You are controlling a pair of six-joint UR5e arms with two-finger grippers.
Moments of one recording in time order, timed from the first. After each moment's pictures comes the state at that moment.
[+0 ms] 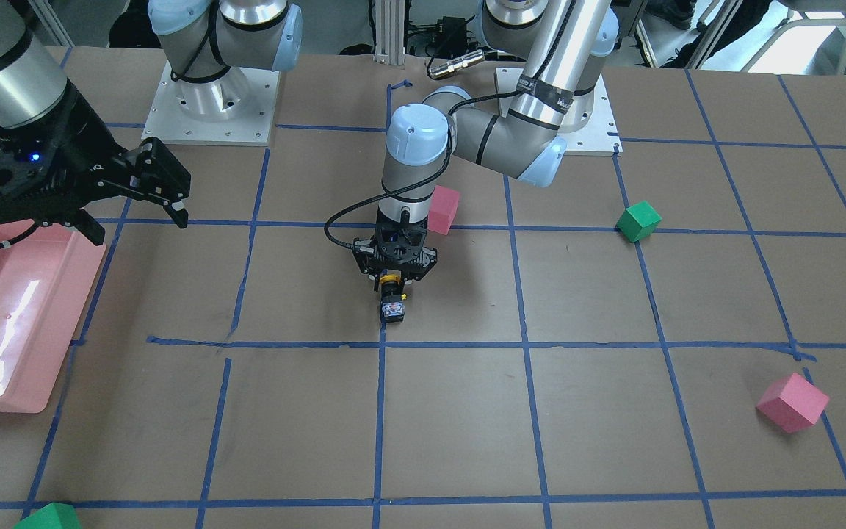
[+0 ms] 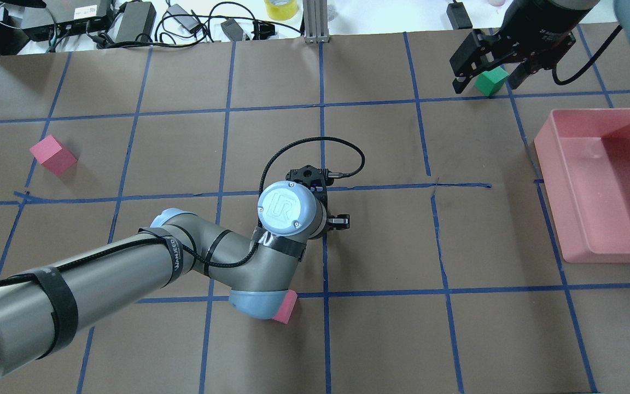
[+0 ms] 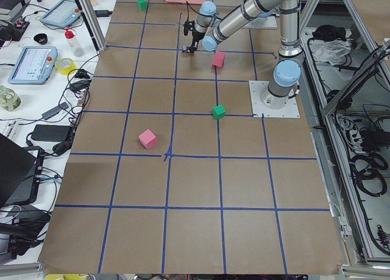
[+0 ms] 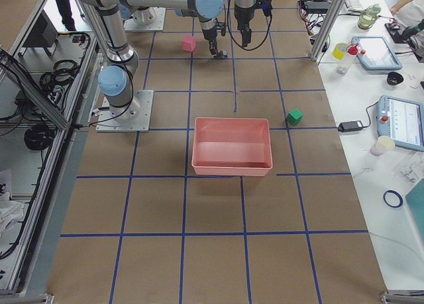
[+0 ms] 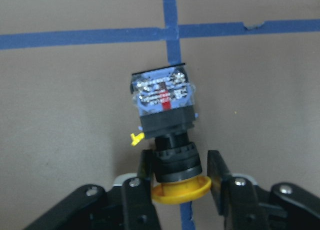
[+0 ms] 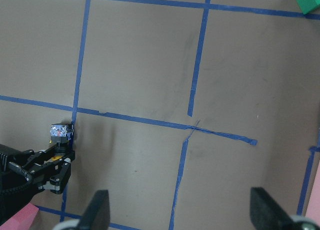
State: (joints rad) left arm -2.02 -1.96 -2.09 -0.44 1.56 -0.40; right arm 1.47 -1.50 1.50 -1.63 -1.41 -0.25
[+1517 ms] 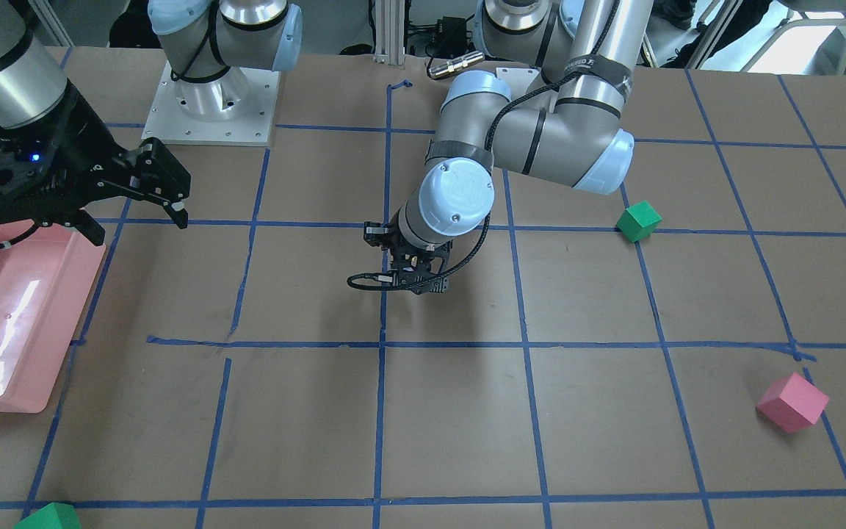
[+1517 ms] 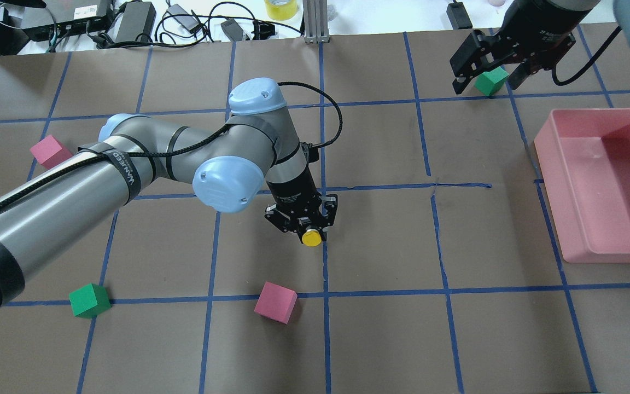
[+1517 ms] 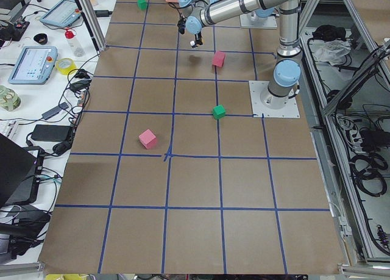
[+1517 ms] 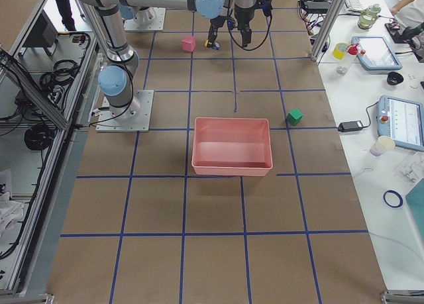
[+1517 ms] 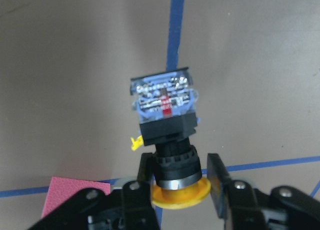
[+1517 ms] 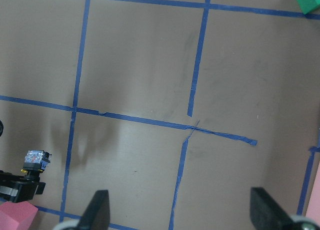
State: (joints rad) left arm -1.86 -1.93 -1.77 -1.34 1.26 -0.20; right arm 1.47 -1.50 1.50 -1.63 -1.41 -0.25
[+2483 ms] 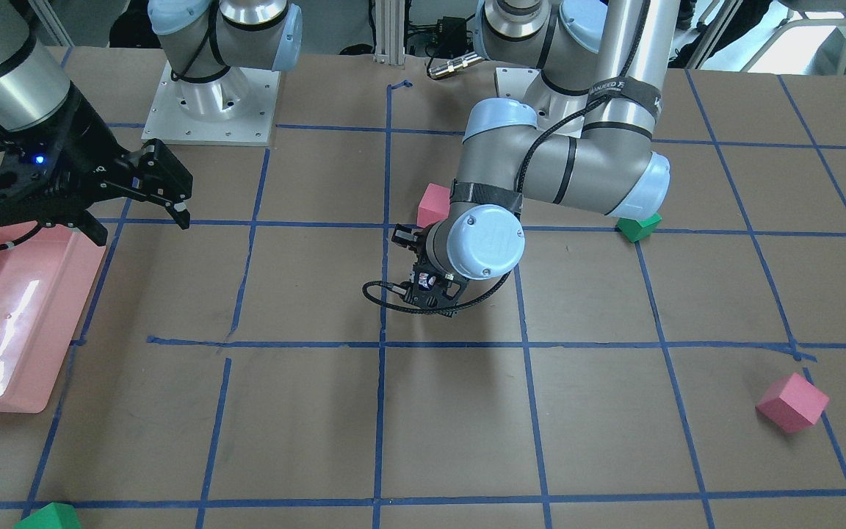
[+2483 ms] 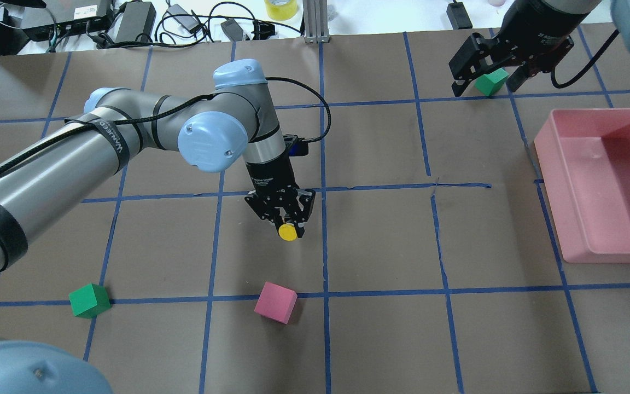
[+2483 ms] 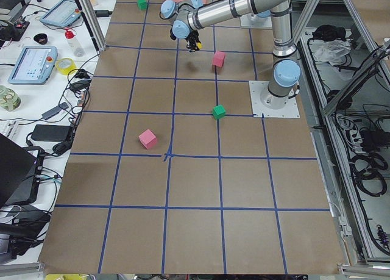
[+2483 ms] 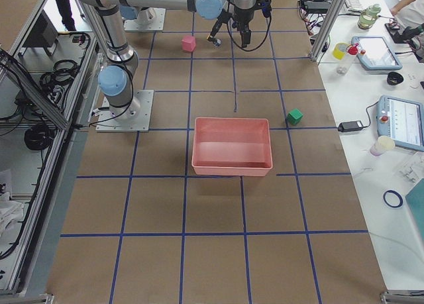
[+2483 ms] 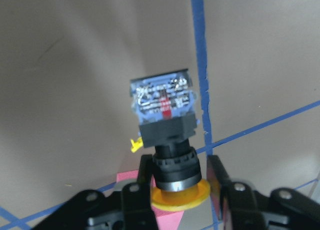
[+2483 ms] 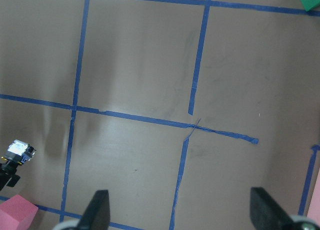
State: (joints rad) left arm -1.80 -1.99 -1.63 -1.59 1.33 0.11; right arm 1.47 -1.50 1.51 -1.63 -1.40 -0.25
